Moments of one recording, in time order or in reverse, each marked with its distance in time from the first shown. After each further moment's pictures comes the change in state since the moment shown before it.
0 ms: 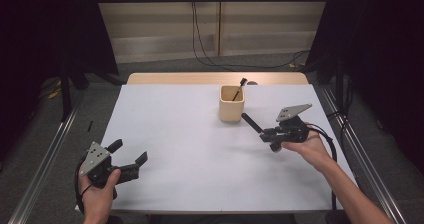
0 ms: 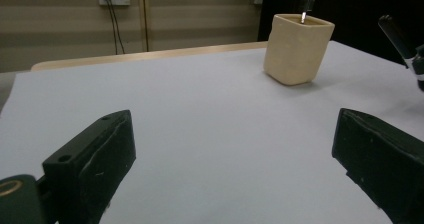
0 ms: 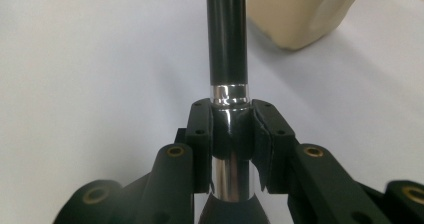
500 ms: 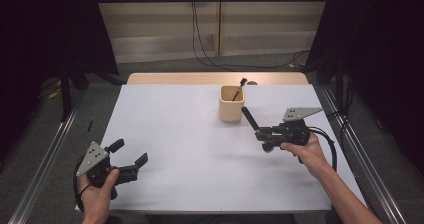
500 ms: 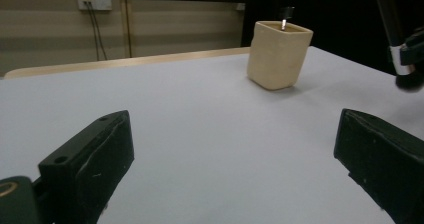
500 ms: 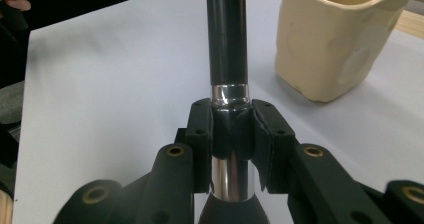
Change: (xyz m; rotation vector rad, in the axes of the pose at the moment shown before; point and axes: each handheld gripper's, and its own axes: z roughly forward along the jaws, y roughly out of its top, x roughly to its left) left arm 0.002 0.001 0.000 -0.023 -0.084 -0.005; right arm 0.011 -0.001 -0.006 -0.217 0.103 0.057
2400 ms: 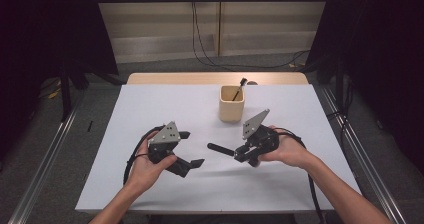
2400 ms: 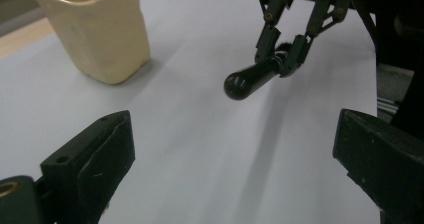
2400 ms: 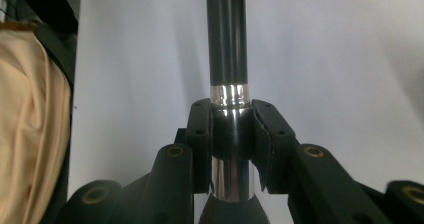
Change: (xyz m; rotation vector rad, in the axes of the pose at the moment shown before) left arm -0.085 0.054 0.111 0.354 -0.491 0.274; right arm 0.050 0.036 0.060 0.463 0.229 -0.323
